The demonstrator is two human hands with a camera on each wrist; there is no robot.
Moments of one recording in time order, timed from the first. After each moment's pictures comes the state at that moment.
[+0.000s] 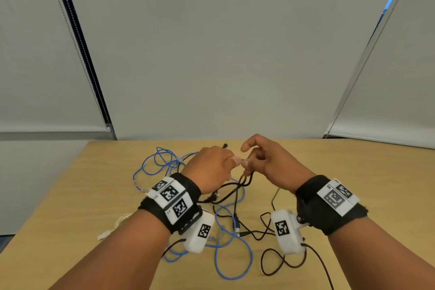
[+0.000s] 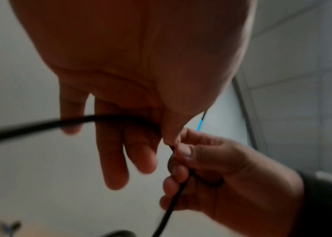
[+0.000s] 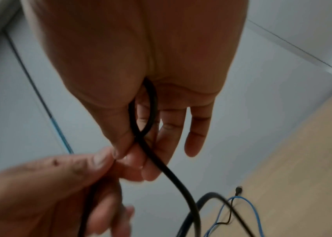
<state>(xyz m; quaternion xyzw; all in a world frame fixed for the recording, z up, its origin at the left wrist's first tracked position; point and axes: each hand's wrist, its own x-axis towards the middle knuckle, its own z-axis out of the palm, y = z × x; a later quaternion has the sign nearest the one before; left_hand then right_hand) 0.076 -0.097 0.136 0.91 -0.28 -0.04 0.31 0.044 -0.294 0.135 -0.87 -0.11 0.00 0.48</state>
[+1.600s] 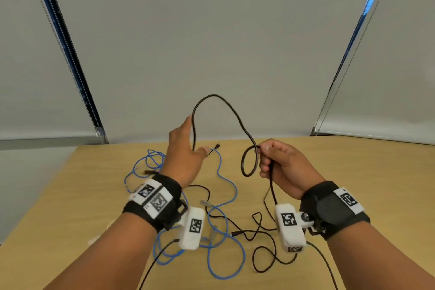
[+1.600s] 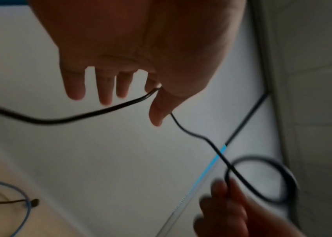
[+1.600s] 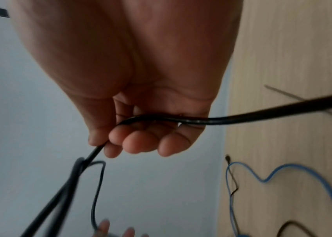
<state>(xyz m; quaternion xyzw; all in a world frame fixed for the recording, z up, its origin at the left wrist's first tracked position) 0.088 -0.082 0.130 0.84 -0.12 0.06 0.52 0.026 -0.327 0.122 -0.63 -0.02 0.01 0.78</state>
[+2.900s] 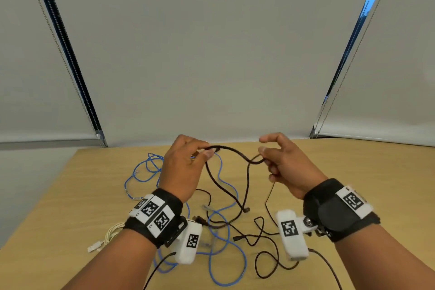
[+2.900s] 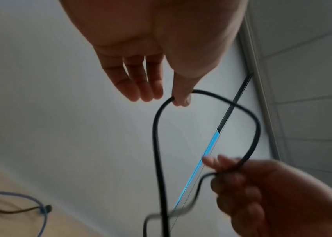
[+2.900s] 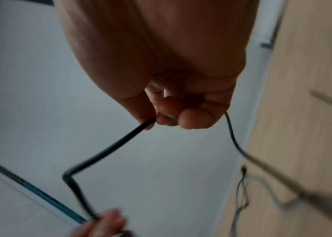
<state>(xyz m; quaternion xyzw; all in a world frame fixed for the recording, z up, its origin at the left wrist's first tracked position) 0.084 -0.079 0.110 0.80 -0.20 0.20 0.54 0.023 -0.313 0.151 -0.74 0.09 -0.03 0.66</state>
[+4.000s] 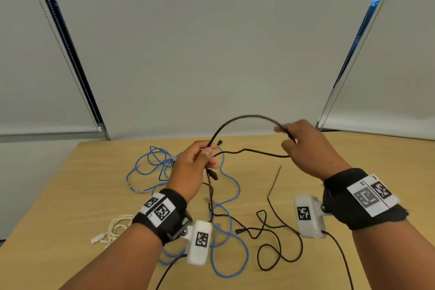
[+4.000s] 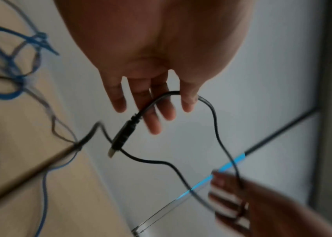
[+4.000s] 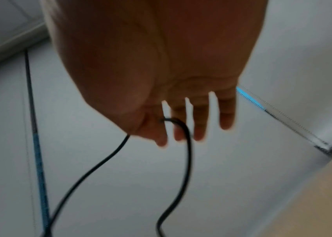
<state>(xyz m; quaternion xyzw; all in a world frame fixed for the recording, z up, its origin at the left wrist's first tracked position) 0.086 -0.086 0.082 0.72 -0.15 0.03 0.68 0.023 -0.338 0.173 -0.95 0.05 -0.13 0.26</state>
